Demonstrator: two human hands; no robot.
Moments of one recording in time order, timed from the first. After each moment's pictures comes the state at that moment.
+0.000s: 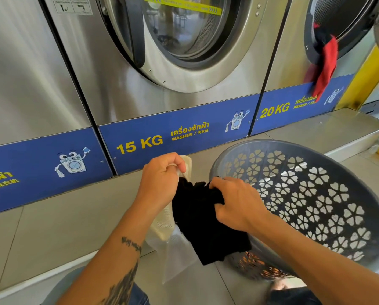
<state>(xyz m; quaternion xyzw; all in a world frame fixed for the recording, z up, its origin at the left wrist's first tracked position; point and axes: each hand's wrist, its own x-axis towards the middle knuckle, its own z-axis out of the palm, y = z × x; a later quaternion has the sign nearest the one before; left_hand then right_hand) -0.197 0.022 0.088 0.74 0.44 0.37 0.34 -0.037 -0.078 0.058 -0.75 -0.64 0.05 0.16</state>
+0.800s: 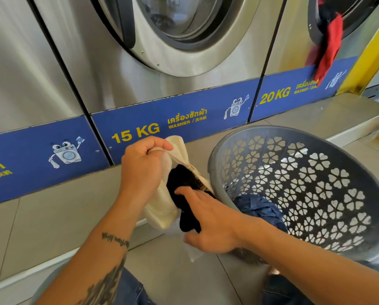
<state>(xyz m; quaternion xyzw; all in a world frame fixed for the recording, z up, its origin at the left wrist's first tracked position) -0.208 0.025 0.091 0.65 0.46 0.46 0.39 -0.076 -0.088 0.030 -0.62 -0.73 0.24 0.13</state>
